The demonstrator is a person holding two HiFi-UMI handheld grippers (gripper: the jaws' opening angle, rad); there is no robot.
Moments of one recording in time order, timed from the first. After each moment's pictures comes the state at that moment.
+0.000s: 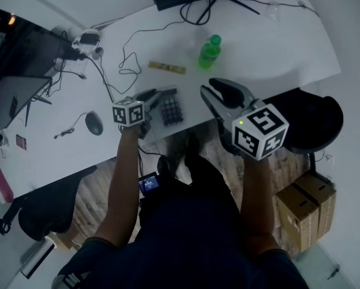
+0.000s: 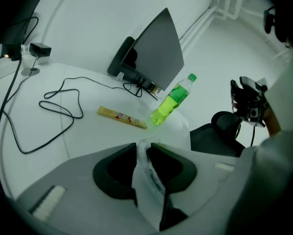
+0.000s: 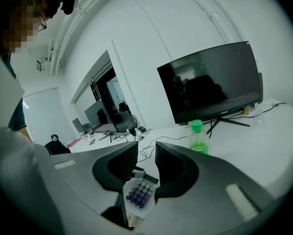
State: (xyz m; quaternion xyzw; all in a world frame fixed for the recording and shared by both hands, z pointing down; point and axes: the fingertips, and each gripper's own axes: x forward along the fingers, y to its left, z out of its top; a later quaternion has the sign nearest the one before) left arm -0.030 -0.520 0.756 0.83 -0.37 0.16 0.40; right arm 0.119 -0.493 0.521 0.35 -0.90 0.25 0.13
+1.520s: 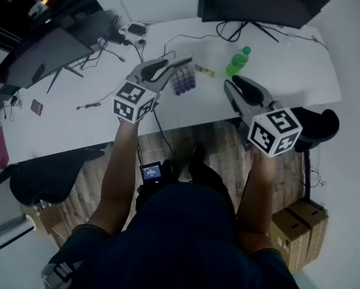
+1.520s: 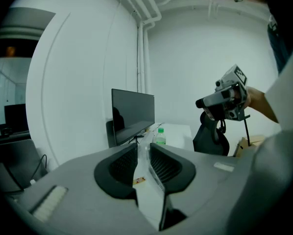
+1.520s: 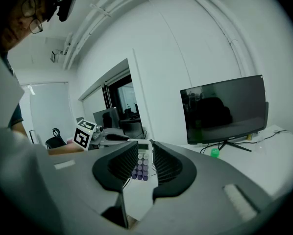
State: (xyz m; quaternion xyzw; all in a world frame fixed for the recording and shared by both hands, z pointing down) left arm -0.084 -0.487 0.487 0.89 -0.42 0.15 0.04; right arm 0.073 -0.438 0.424 0.35 -0.92 0.16 0.10
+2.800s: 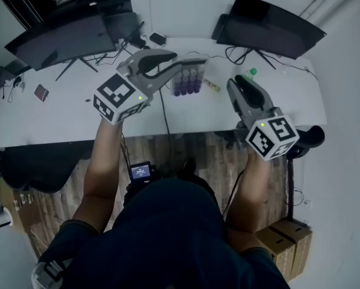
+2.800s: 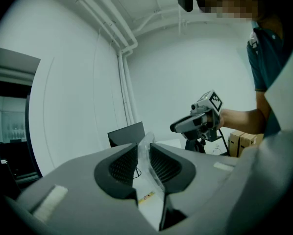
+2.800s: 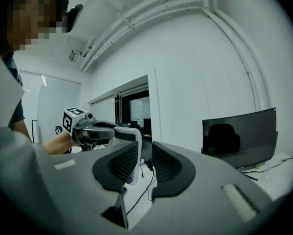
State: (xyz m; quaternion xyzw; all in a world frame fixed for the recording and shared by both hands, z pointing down) left arm -0.142 -0.386 0.317 0.92 -0.36 0.10 -0.09; right arm -0.008 -0.385 0.324 0.34 -0.94 0.05 0.04
